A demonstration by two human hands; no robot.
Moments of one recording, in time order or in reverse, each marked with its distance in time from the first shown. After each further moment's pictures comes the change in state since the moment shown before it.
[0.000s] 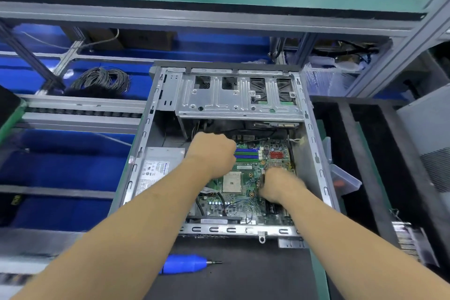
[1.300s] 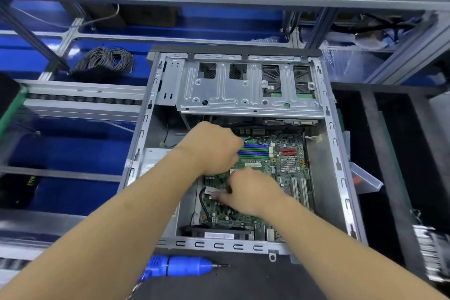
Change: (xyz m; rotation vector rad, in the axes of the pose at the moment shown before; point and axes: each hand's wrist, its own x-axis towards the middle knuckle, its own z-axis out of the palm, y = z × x) left_hand 0.006 -0.027 -0.006 0.071 0.022 0.306; right_hand -0.024 -0.064 -0.008 0.029 0.012 -0.499
